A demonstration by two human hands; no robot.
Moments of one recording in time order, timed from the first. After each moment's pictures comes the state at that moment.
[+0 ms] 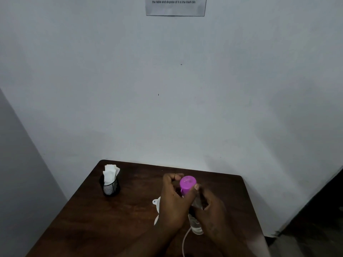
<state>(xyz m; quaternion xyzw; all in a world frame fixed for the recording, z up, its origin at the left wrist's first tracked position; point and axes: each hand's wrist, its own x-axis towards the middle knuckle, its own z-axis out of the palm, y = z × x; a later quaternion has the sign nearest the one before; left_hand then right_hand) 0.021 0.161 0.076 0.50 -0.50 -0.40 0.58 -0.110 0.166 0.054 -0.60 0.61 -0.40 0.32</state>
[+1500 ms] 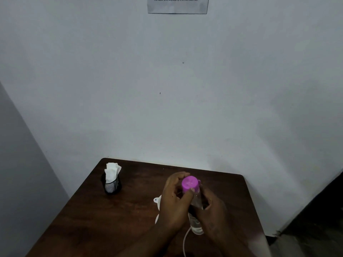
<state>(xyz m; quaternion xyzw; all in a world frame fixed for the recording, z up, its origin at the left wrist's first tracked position) 0.025 0.169 0.075 0.48 -0.53 -0.38 0.59 -0.106 0.168 0.054 -0.59 0.63 -0.38 0.34</state>
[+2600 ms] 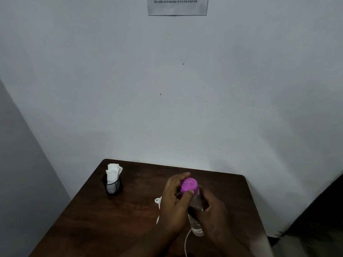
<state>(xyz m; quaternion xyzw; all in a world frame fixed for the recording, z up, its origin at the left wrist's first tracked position) 0.026 0.175 0.078 0.47 -0.53 -0.38 0.59 -0.101 0.176 0.060 -0.60 0.60 -0.41 0.34</state>
